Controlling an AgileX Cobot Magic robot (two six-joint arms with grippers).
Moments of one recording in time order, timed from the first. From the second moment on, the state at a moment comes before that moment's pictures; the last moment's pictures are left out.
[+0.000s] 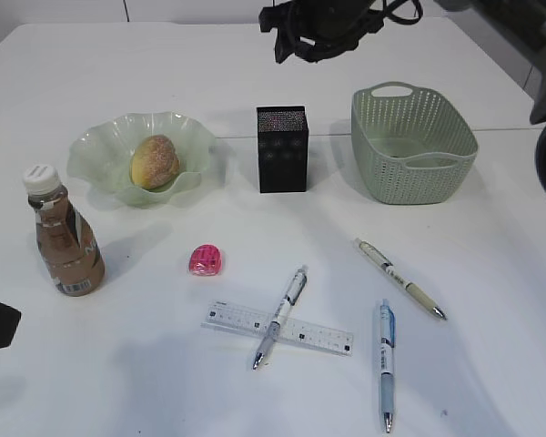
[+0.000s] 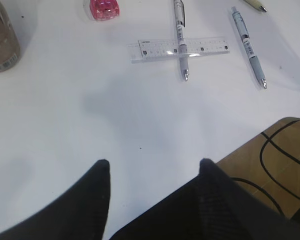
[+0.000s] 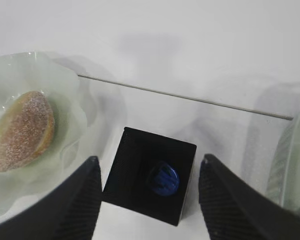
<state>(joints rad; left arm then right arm) -0.37 0.88 -0.66 -0.39 0.81 0.12 0.31 2.45 -2.62 0.07 1.07 0.08</state>
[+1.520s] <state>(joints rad) -0.37 0.88 -0.66 -0.39 0.85 0.12 0.31 1.61 -1.88 0.13 1.25 0.00</state>
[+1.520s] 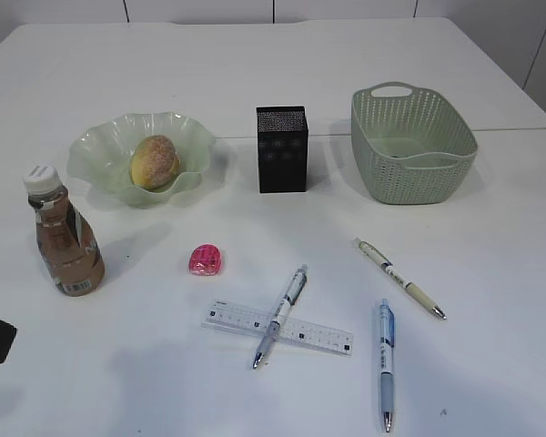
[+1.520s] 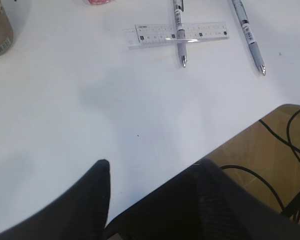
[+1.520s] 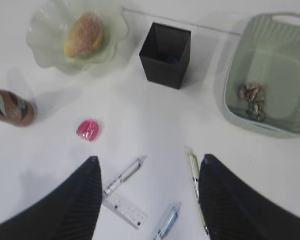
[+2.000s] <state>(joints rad) -0.37 0.88 -0.66 -0.37 0.85 0.12 0.31 1.18 -1.17 0.13 0.78 -0.09</state>
